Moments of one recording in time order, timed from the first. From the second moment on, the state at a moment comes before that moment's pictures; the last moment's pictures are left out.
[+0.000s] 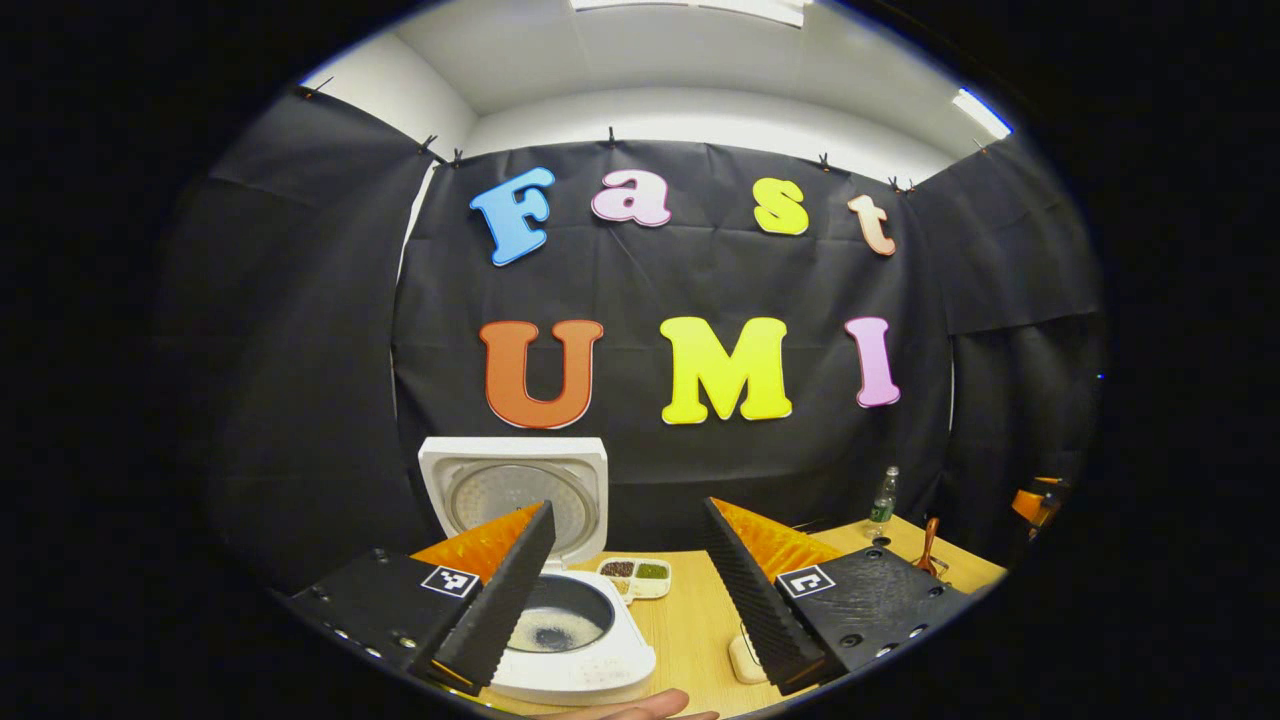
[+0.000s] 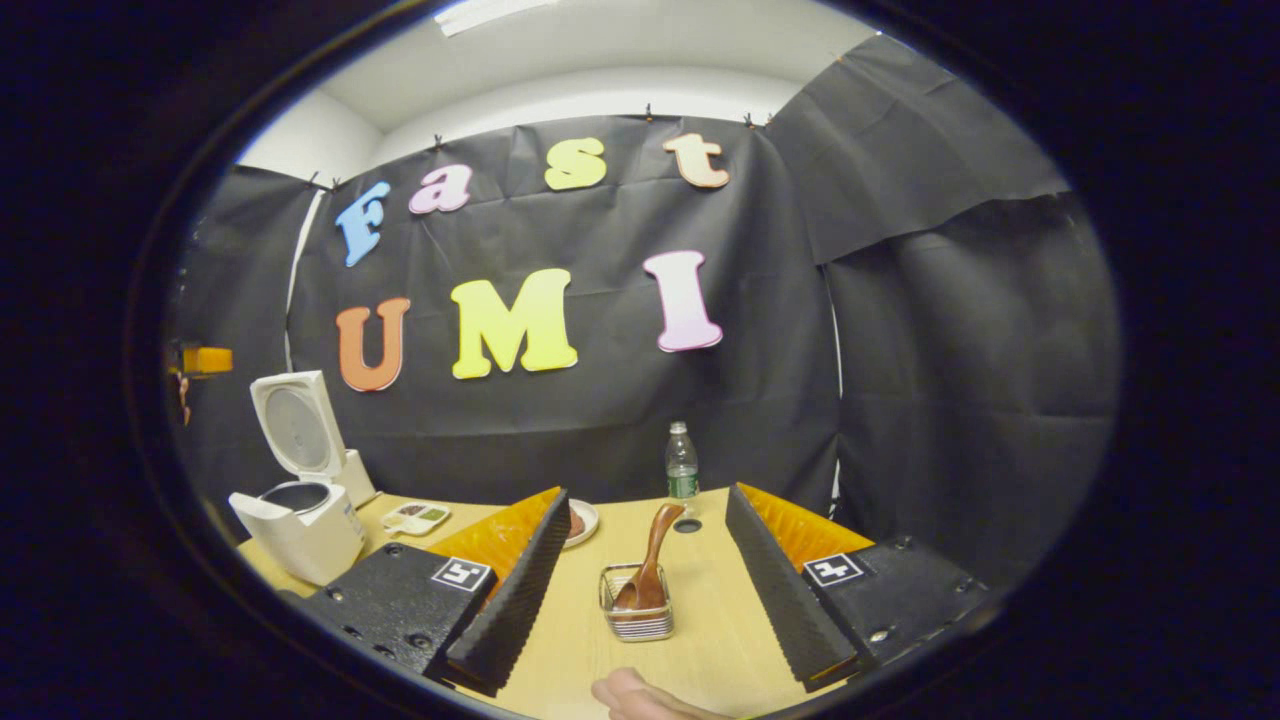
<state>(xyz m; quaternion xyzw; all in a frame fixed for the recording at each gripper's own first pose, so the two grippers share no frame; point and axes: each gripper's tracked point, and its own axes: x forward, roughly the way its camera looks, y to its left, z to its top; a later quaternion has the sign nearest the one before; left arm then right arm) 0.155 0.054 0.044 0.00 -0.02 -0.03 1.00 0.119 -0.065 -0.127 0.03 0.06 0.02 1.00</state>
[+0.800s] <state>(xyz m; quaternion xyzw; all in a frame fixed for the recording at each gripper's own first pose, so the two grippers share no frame) 0.331 0.148 0.062 -0.05 -0.02 0.03 1.00 0.104 -0.029 -0.117 0.03 0.03 0.06 1.00</state>
